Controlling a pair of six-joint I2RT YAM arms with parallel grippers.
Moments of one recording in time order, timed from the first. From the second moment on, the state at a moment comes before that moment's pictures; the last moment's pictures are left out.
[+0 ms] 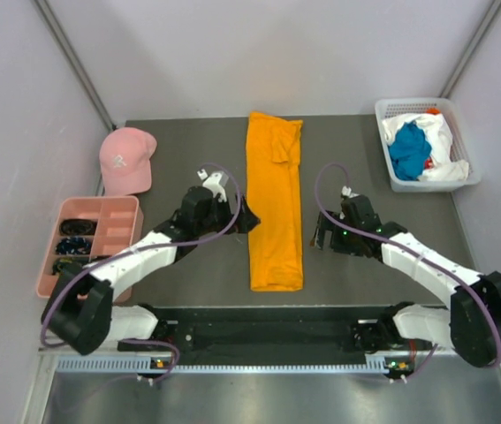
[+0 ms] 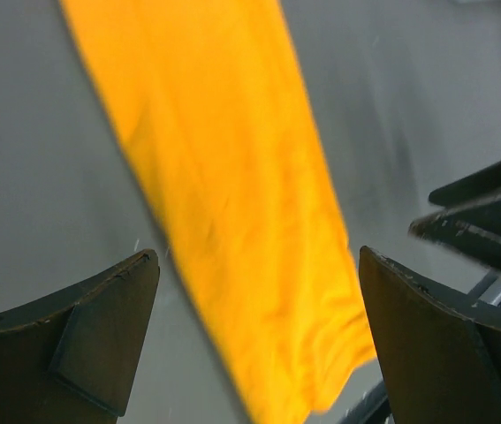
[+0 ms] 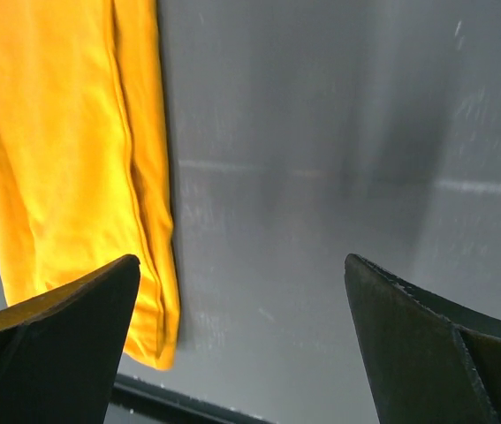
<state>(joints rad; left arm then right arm) -0.53 1.35 0.73 0.12 0.22 -0.55 0.45 1.21 0.67 -0.38 -0.04 0.56</state>
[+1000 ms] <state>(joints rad) -0.86 1.10 0.27 0.25 0.13 -0.79 0.73 1.04 0.37 -0.19 -0.16 0.90</state>
